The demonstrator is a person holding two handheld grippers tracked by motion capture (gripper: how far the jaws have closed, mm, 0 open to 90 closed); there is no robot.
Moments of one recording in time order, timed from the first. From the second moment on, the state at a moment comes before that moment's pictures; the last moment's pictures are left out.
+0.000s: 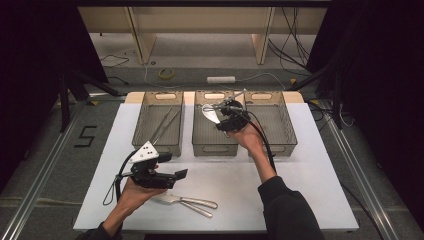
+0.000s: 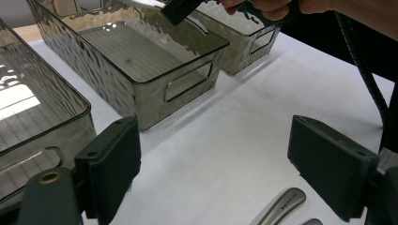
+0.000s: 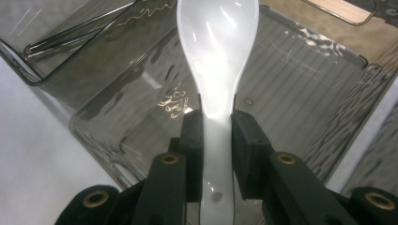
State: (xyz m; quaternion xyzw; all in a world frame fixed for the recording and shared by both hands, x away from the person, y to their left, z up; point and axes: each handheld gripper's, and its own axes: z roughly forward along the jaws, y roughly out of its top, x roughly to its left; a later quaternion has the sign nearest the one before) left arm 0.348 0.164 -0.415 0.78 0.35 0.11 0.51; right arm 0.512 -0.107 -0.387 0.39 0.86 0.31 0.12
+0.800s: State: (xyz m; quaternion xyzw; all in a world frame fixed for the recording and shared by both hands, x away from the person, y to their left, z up) left arm 0.348 0.164 -0.415 0.78 0.35 0.11 0.51; right arm 0.521 -0.089 -0.413 0.41 0.86 0.28 0.10
